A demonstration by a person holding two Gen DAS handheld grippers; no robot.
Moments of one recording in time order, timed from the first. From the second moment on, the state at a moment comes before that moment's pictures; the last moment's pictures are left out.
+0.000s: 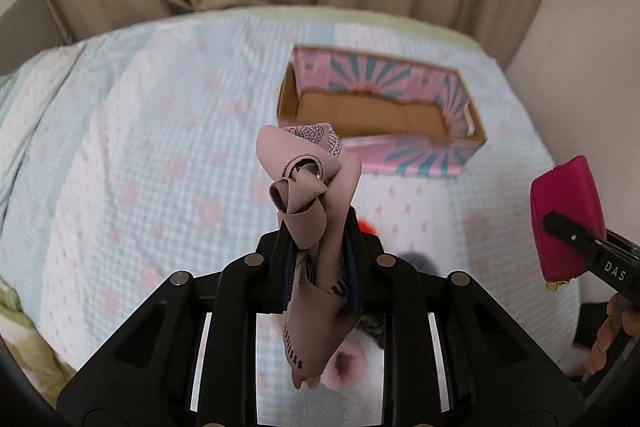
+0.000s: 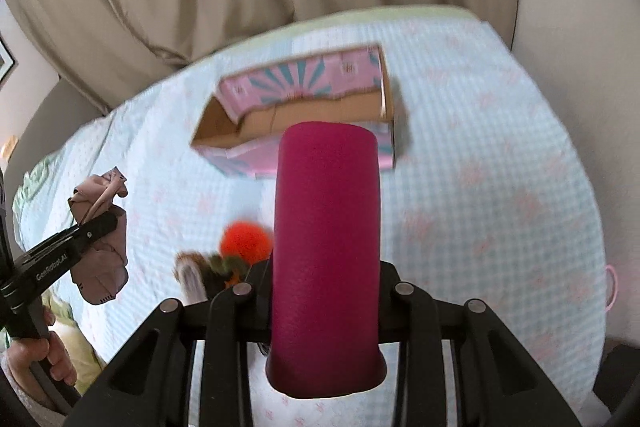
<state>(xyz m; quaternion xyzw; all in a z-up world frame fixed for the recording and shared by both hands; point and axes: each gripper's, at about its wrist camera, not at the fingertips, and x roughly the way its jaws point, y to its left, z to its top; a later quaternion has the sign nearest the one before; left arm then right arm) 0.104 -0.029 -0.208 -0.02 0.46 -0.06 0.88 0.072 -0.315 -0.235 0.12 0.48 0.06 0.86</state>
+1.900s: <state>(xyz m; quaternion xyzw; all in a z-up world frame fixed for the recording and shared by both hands) 0.398 -0.118 -0.356 0.12 0.60 -0.21 0.77 0.377 -0.295 -0.374 0.12 0.63 0.07 0.76</state>
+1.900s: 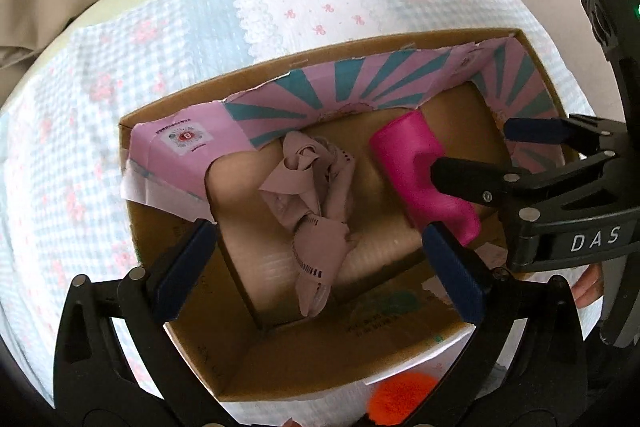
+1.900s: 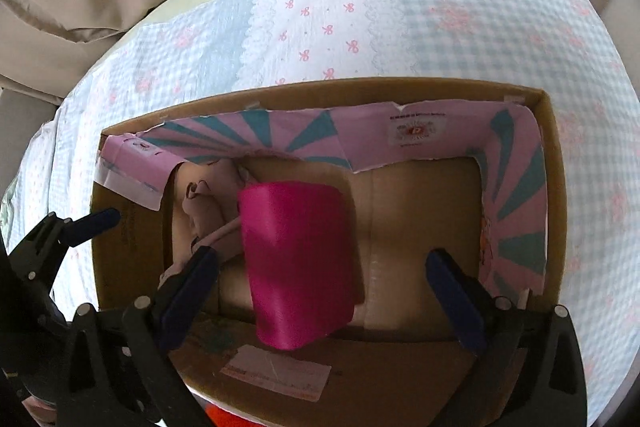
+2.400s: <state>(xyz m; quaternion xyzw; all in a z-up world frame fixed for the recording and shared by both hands) 0.361 -0.096 -0.273 0.10 0.55 -0.20 0.80 0.341 -0.302 -0.285 0.13 0.56 0.06 0.81</state>
